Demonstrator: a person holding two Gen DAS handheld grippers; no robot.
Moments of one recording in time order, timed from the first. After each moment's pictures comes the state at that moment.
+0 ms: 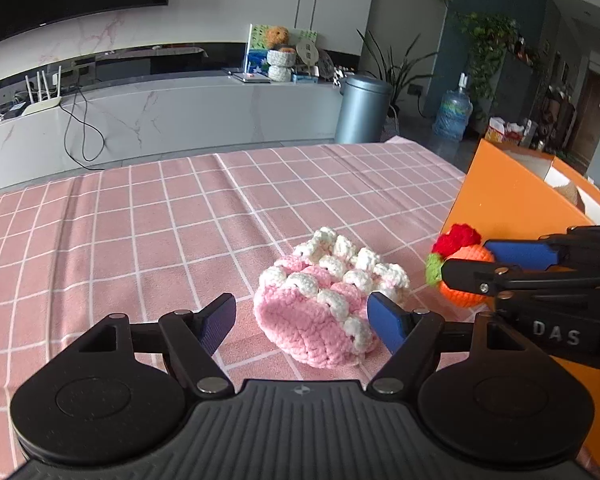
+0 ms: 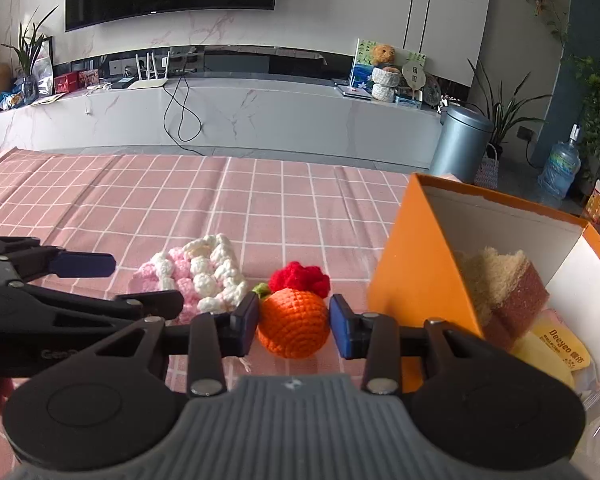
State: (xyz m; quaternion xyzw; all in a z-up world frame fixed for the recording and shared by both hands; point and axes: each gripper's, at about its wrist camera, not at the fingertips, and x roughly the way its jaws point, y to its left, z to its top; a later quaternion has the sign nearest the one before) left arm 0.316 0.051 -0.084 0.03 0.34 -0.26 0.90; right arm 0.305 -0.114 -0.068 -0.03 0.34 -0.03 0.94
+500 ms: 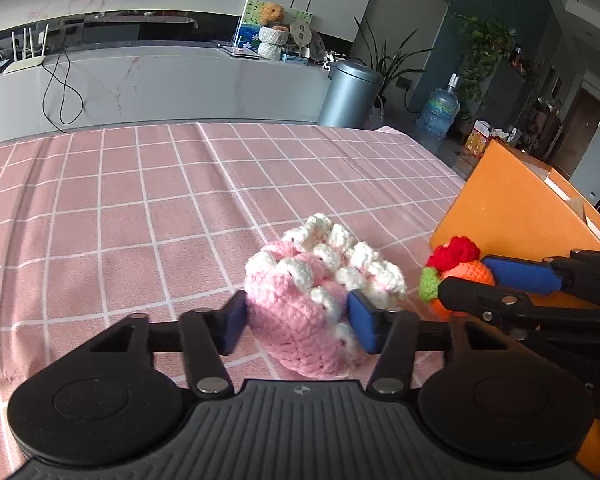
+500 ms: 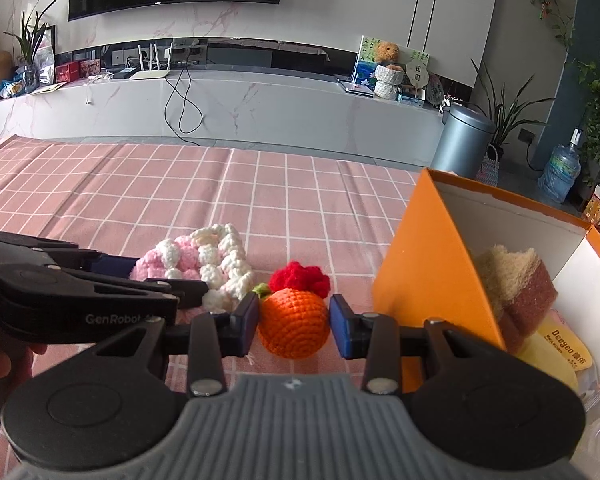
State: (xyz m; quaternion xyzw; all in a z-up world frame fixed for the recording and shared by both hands) left arm 0.336 0.056 -0.101 -0.03 0.38 -0.29 0.88; right arm 0.306 -0.105 -0.075 -0.05 0.35 -0.03 0.93
